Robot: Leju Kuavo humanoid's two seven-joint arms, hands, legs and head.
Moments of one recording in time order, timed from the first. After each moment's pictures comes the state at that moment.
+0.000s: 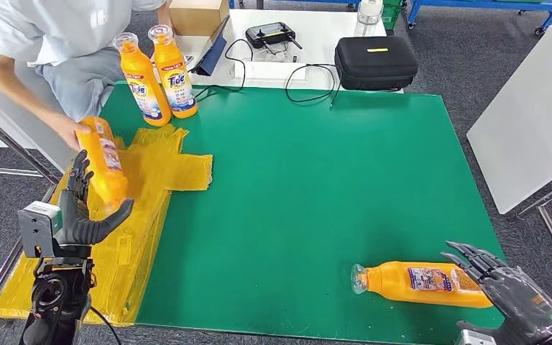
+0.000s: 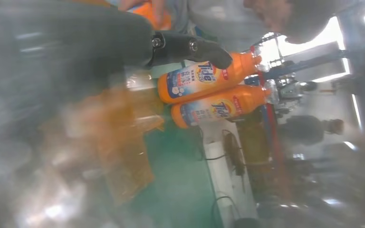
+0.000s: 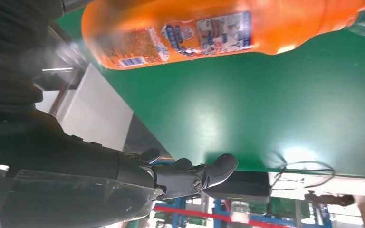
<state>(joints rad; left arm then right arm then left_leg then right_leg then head) -0.12 0.06 0.08 -1.44 -0.02 0.04 -0.41 0.60 -0.74 -0.20 -1.93 0.64 0.05 -0.27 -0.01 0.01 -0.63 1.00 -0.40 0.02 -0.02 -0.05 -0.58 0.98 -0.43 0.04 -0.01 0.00</state>
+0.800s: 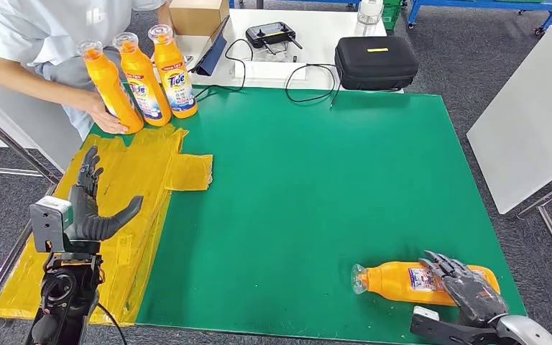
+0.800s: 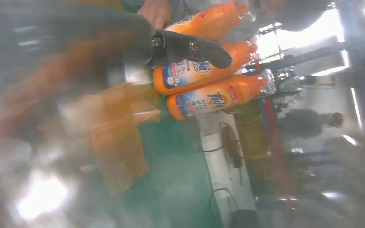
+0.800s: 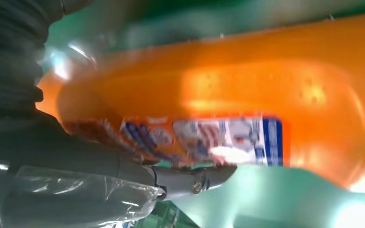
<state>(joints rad) -0.14 0.05 0.03 -1.44 -0.02 0.06 -0.39 0.32 -0.68 0.13 -1.54 0.77 -0.01 -0.12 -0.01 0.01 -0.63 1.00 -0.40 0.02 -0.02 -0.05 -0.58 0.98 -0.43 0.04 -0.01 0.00</state>
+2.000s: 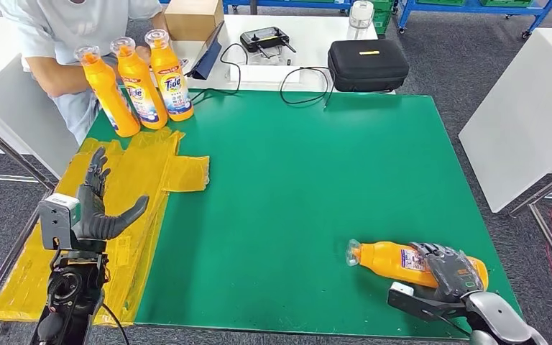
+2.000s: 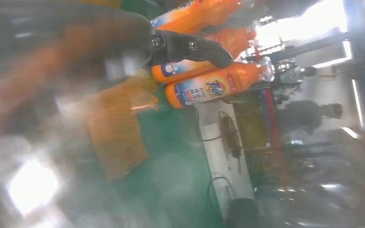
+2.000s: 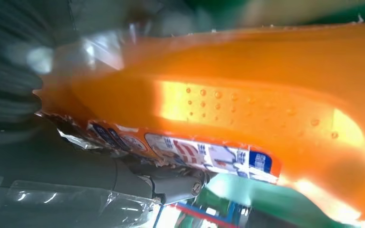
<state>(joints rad) -0.15 0.04 0.01 -1.42 -0.02 0.07 -0.37 0.09 -0.59 0.29 -1.30 0.97 -0.16 -0.04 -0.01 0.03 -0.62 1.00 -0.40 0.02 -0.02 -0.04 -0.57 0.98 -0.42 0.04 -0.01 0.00</state>
